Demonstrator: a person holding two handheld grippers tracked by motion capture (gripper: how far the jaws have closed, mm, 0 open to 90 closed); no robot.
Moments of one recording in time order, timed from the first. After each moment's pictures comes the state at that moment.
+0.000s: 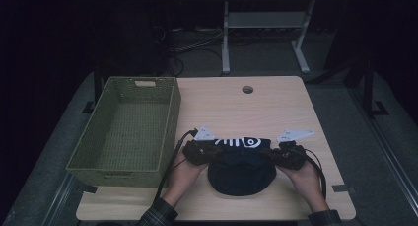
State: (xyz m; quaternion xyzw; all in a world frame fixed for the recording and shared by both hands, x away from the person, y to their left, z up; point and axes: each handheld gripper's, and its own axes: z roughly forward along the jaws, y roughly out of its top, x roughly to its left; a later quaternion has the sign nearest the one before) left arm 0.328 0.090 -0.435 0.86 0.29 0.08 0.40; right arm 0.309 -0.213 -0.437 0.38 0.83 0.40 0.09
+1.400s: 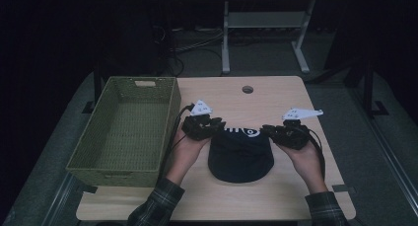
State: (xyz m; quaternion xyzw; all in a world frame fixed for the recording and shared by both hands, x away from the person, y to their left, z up) left arm 0.372 0.087 -0.376 0.82 0.30 0.13 0.47; right arm 0.342 -0.217 -0.389 0.38 0.79 0.46 0.13
